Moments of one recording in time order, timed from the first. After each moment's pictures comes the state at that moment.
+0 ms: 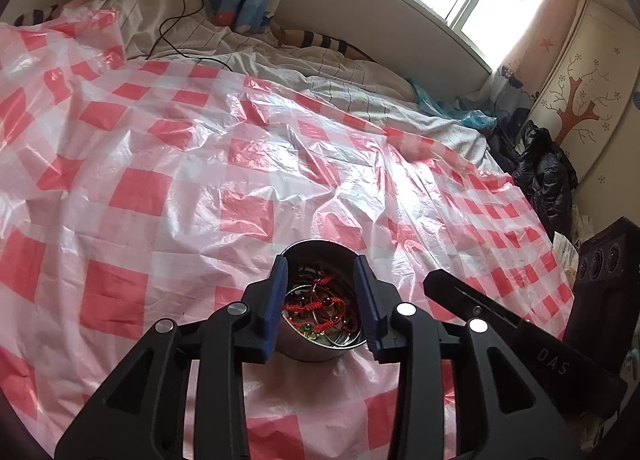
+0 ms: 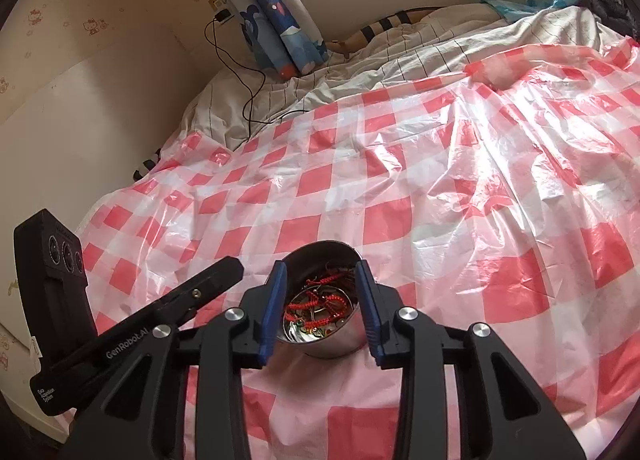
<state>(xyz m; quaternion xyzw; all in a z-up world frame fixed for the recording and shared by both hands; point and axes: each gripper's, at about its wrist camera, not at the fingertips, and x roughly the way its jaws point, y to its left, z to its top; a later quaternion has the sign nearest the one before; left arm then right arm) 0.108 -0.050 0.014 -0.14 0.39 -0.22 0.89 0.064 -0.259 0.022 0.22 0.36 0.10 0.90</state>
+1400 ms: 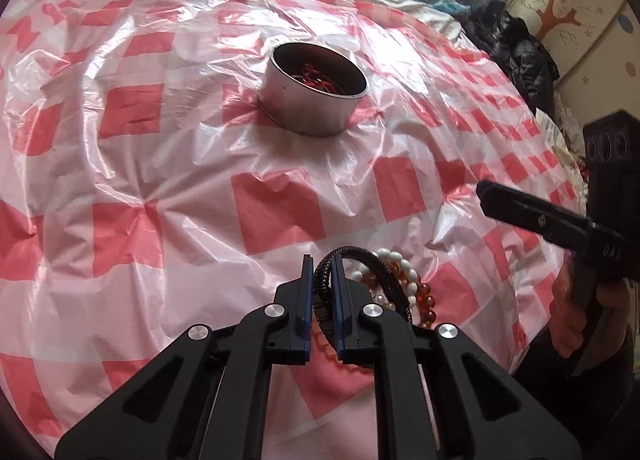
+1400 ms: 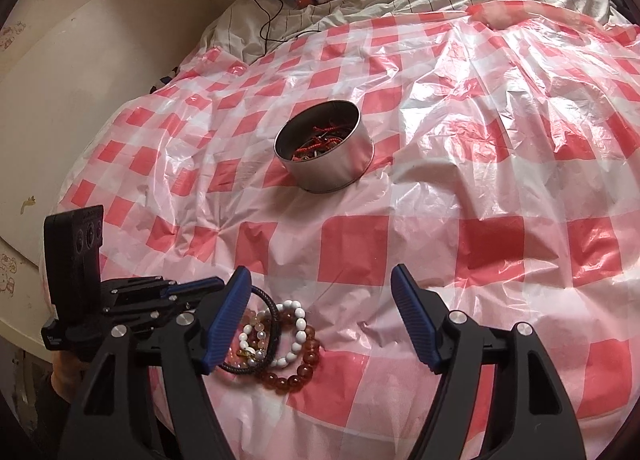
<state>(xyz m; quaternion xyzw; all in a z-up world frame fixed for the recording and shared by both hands) -0.001 -0.017 -0.033 -0.05 0.52 -0.28 0.81 -0.040 -0.251 0.008 0.16 0.46 0.15 0.86</state>
